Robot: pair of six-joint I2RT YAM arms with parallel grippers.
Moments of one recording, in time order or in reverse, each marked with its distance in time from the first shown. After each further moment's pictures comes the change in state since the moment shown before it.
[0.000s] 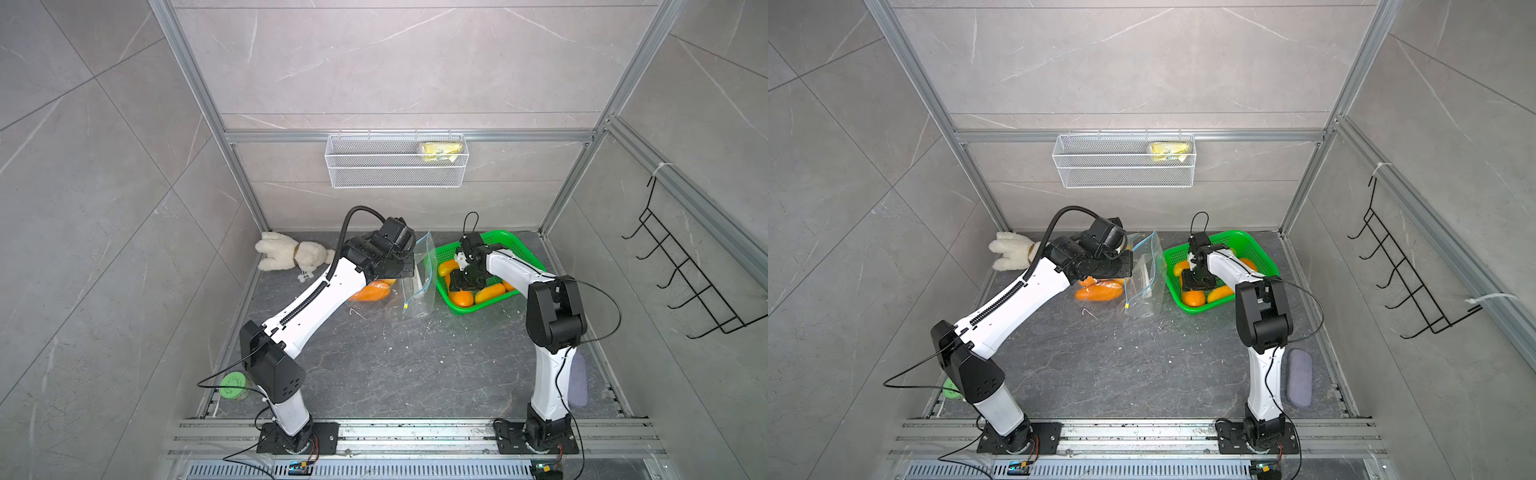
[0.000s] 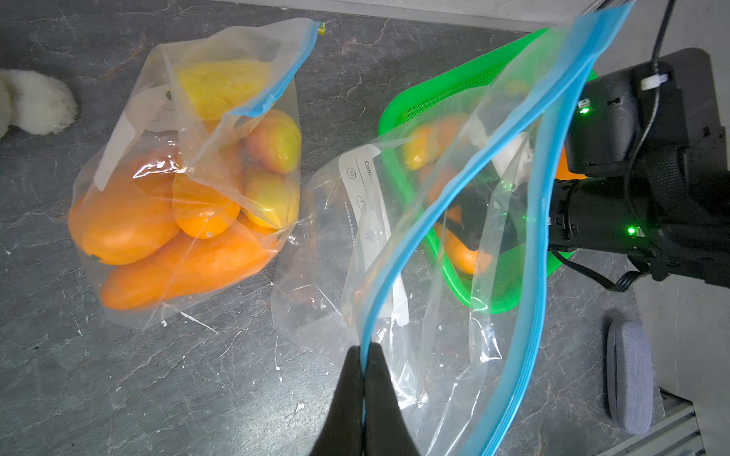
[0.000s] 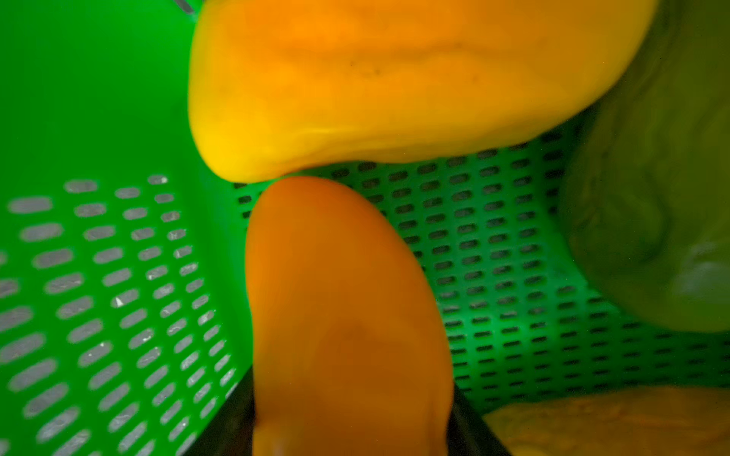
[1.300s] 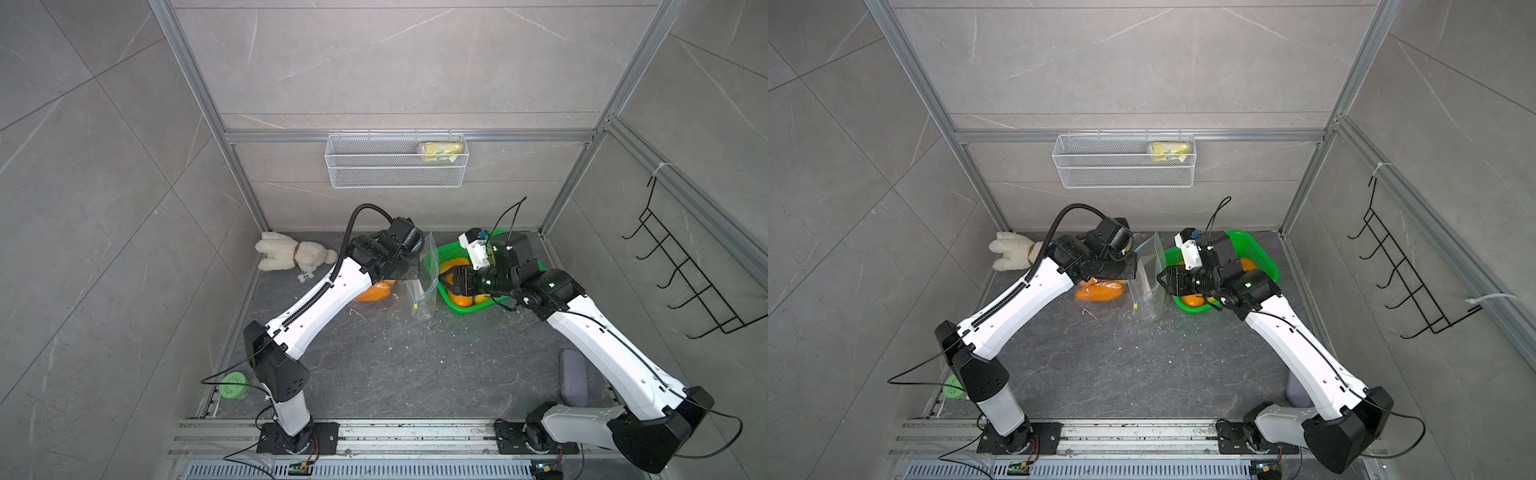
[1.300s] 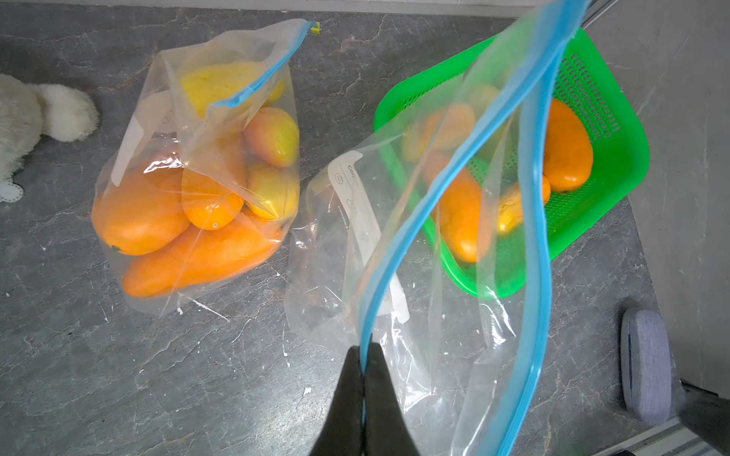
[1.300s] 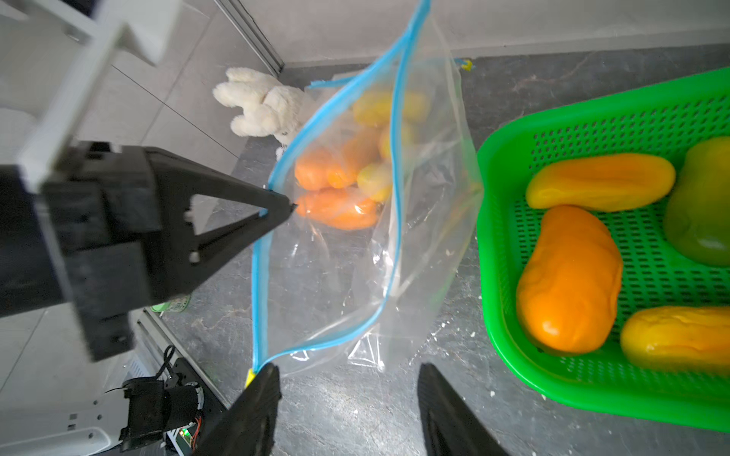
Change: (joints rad) left arm -0.052 0.029 0.093 -0.097 -0.061 0.001; right arm 0.254 -0.782 -0.205 0.062 -0.180 0.226
